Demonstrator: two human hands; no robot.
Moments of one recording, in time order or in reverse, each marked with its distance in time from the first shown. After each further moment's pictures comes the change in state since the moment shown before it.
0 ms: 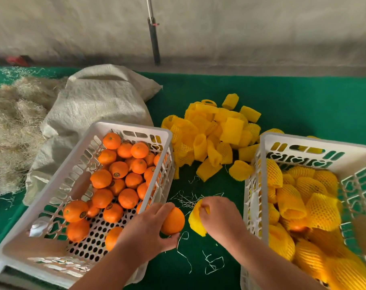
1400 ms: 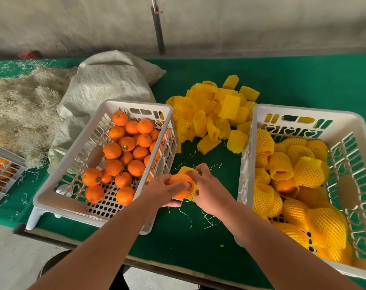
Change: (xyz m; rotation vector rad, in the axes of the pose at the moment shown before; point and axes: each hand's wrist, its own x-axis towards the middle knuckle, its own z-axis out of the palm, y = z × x) left_hand -0.019 0.063 -0.010 -0.996 -0.161 -0.577; right_hand -0.043 0.006 0.031 0.123 -0.037 -0.311
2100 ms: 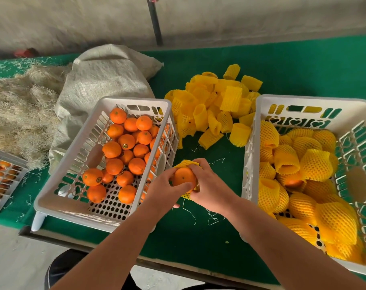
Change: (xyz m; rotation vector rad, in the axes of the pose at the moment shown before) left_hand 0.003 -0.005 0.013 0.258 0.181 0.220; right_hand 0.007 -0.003 0.000 0.264 0.023 -0.033
